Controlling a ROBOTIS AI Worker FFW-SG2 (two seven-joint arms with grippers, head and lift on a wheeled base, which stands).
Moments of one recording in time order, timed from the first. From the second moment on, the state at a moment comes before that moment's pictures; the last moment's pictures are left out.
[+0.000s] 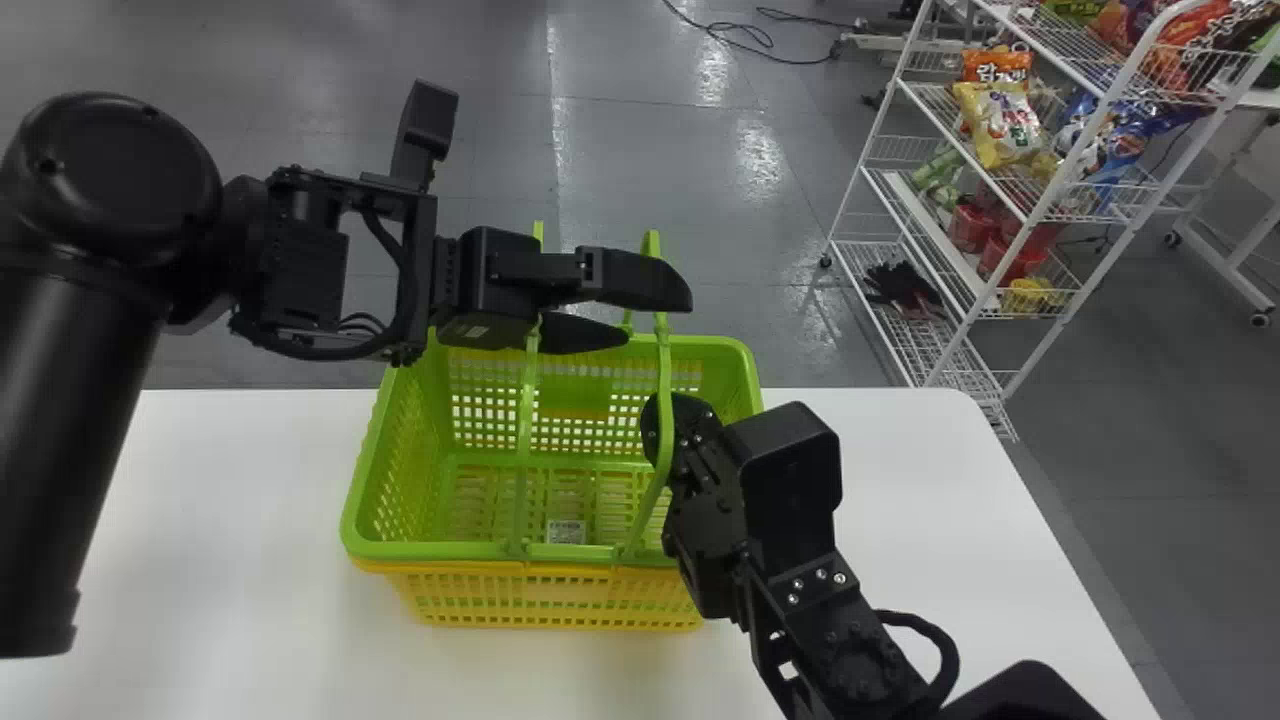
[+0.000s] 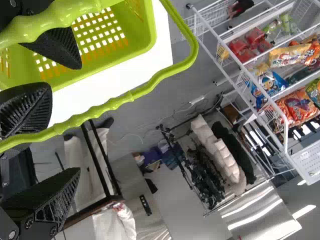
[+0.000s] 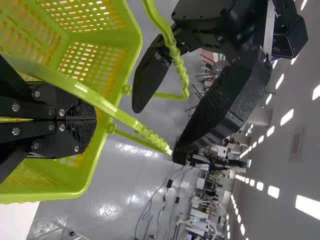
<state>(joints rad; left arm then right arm) -0.64 0.07 -0.13 -1.40 0.99 1.47 -0.31 0.35 -0.17 0.37 -2.31 0.18 0.61 -0.07</state>
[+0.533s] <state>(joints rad) -0.64 0.06 -0.13 -1.40 0.99 1.47 -0.31 0.31 -0.17 0.43 -2.30 0.21 0.64 -0.07</state>
